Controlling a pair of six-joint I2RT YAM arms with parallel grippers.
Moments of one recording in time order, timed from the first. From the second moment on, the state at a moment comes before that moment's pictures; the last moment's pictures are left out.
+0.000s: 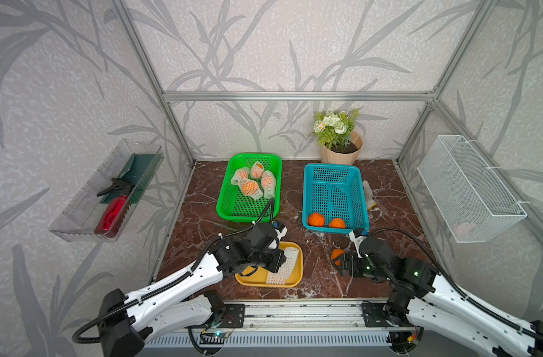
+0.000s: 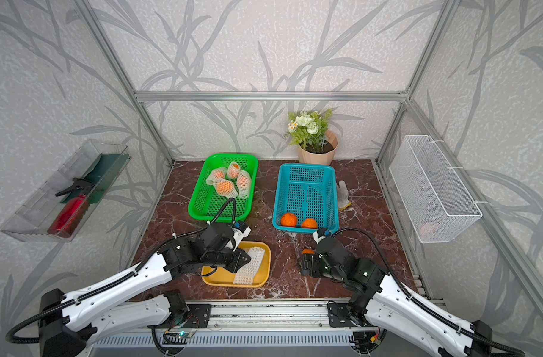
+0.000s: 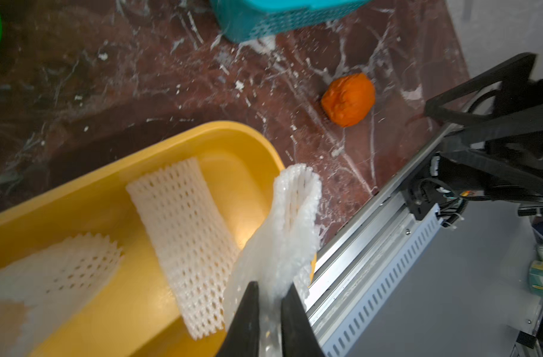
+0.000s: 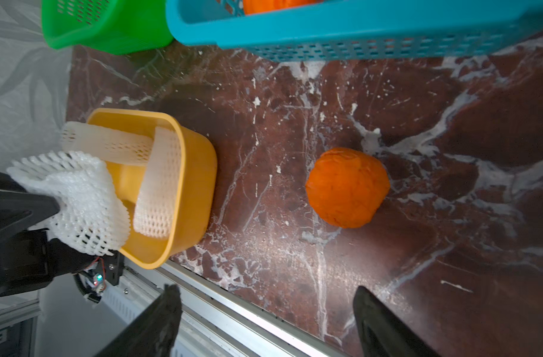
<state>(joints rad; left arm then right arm) -0.89 1.03 0.79 -0.75 0.16 -0.52 0.87 0.70 0.58 -0.78 -0.02 0.84</state>
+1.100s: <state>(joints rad) -0.87 1.24 0.83 -0.63 0.14 -0.61 0.81 0.88 0.38 -0.51 0.12 0.87</state>
